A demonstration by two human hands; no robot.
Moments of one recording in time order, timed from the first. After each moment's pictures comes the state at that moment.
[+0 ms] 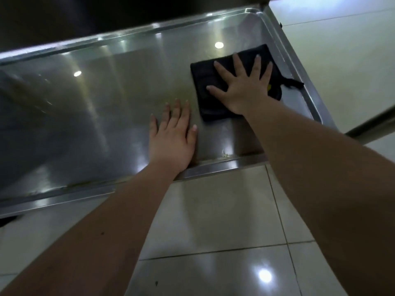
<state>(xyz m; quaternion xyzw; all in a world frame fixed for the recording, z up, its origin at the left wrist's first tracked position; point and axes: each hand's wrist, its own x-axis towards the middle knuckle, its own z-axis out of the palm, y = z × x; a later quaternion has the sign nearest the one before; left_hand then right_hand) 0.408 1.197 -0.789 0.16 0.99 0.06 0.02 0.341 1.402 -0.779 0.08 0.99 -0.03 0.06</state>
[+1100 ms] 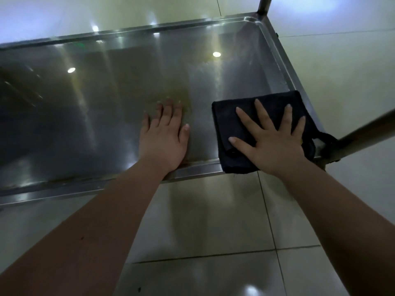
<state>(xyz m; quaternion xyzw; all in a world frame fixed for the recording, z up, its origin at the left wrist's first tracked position) 0.410 1.193 -0.791 0.15 0.99 0.04 0.01 0.477 1.424 -0.776 0.09 0.99 -0.03 0.11</state>
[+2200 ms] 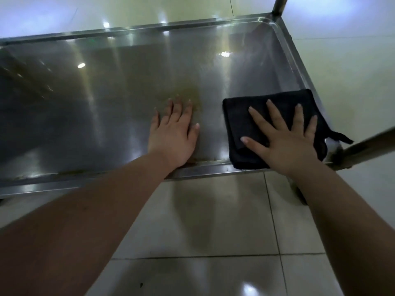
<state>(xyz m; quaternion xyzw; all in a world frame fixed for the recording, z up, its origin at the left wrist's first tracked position) 0.405 1.194 -0.786 0.15 0.98 0.08 0.05 0.474 1.436 -0.779 0.07 0.99 -0.04 0.09</state>
